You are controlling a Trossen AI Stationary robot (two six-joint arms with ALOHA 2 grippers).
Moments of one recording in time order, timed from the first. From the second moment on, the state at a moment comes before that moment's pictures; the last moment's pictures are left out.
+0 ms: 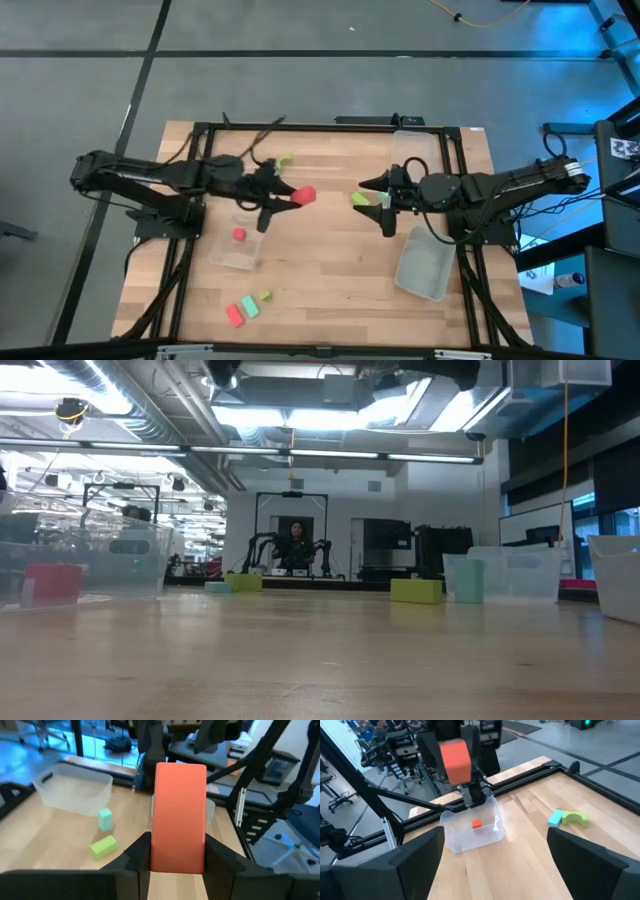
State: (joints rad) left arm -0.06 1.06 0.93 -0.10 -0.04 -0.24; right arm 0.22 1.10 0.94 -0.10 0.36 0.44
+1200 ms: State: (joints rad) left arm -0.33 0.69 0.83 -0.65 -0.21 -0.49; right arm 0.22 1.10 0.94 -0.10 0.37 0.44
